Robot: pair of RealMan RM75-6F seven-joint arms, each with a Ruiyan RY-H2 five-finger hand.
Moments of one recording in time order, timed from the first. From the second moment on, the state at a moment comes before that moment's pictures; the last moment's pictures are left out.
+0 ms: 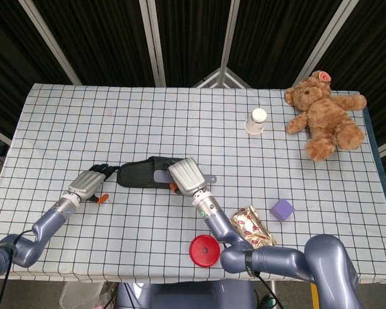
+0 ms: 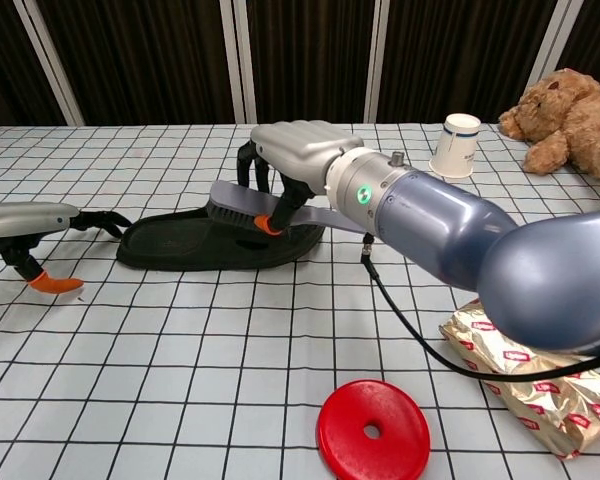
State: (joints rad) left arm -0.69 -1.46 -0.03 -1.14 1.39 0.69 -0.19; right arm 1.05 -1.90 0.31 -1.27 -0.95 1.00 -0.54
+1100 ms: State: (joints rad) left arm -0.69 -1.43 -0.02 -1.16 1.37 0.70 -0.18; right arm 1.07 -2.04 0.34 -1.09 -1.01 1.02 -0.52
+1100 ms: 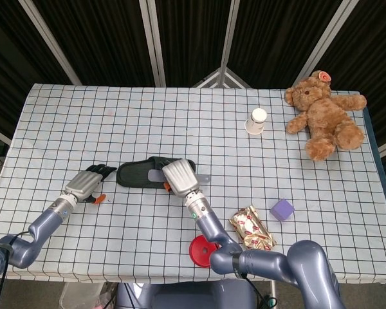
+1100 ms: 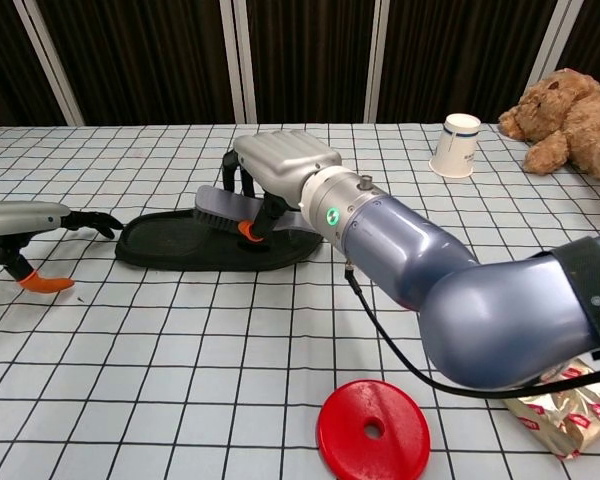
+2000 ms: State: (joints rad) left arm -0.68 -1.43 -0.01 -1.17 1.36 0.70 -0.16; right arm 1.04 -2.02 0.34 -1.10 -1.01 1.01 -0.59
